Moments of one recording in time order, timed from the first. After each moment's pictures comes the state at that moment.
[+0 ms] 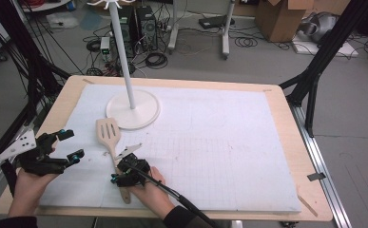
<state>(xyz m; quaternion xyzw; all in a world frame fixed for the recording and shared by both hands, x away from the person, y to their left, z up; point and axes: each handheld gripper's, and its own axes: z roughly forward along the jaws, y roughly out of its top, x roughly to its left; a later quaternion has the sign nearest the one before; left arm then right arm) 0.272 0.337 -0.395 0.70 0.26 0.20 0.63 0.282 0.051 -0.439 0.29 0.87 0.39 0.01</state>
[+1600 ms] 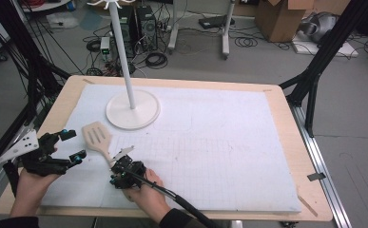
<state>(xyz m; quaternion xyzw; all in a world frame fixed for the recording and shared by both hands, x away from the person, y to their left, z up) 0.271 0.331 -0.392 0.70 0.26 0.20 0.63 0.273 0.062 -0.435 0.28 0.89 0.36 0.04</state>
